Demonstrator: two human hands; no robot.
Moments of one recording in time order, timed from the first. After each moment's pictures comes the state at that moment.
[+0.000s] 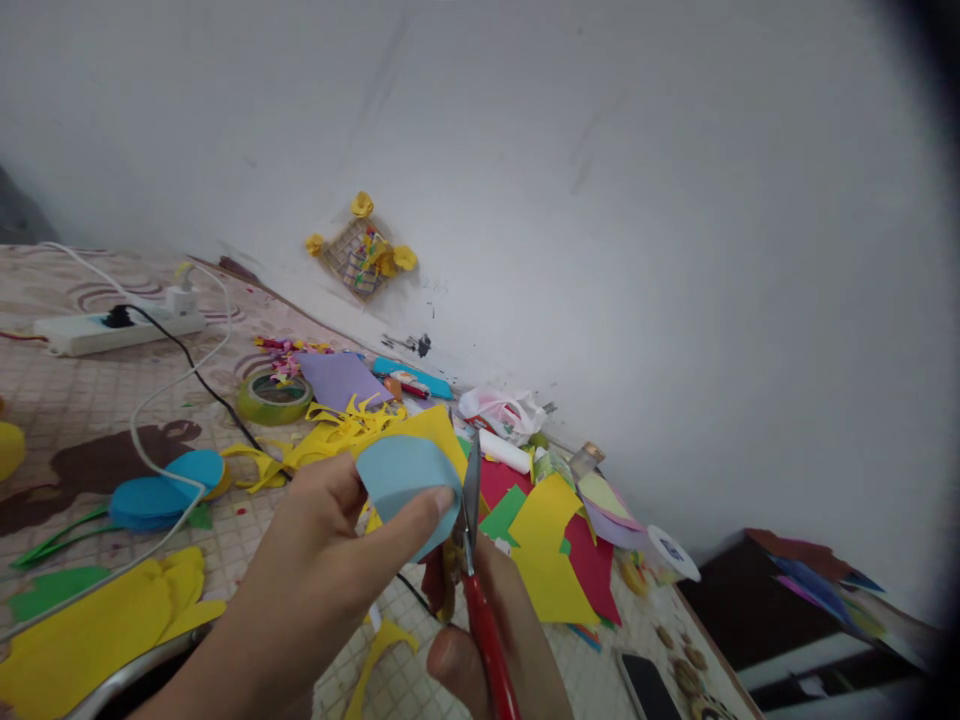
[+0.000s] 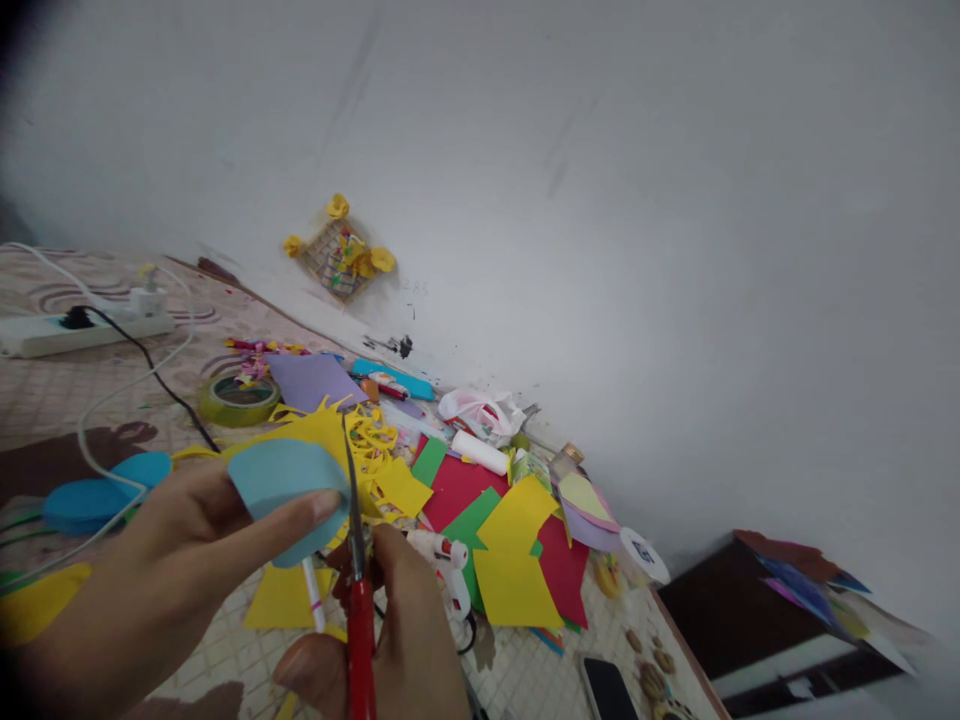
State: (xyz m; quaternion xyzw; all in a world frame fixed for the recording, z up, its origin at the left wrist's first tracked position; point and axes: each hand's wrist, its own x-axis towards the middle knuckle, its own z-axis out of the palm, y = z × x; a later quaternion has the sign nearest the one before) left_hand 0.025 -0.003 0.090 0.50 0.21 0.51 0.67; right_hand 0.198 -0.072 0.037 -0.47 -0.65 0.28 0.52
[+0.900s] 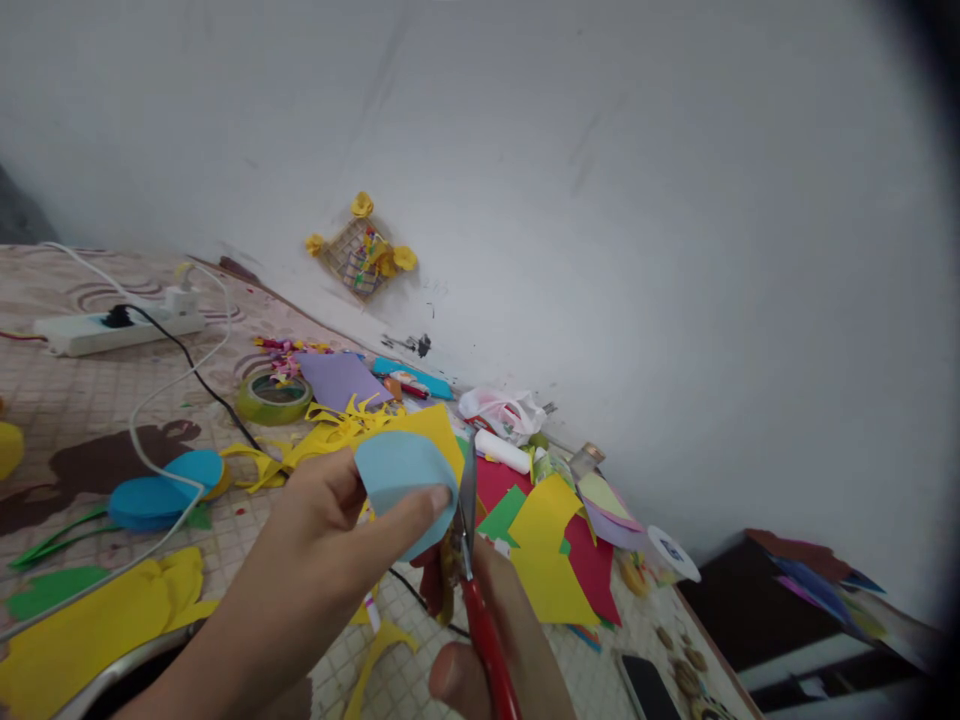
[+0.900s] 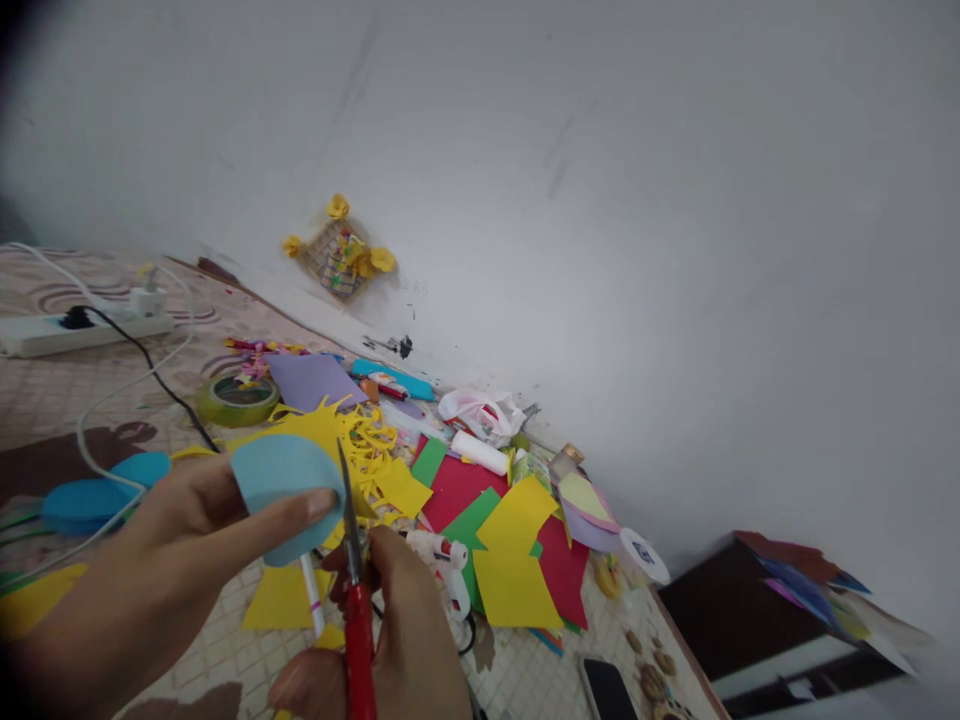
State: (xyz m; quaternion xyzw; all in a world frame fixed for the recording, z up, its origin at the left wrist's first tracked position) left_hand 0.025 -0.002 0.089 0.47 0.17 0.49 0.71; right_hand 0.200 -0.073 0.047 -0.49 -0.66 0.30 0.49
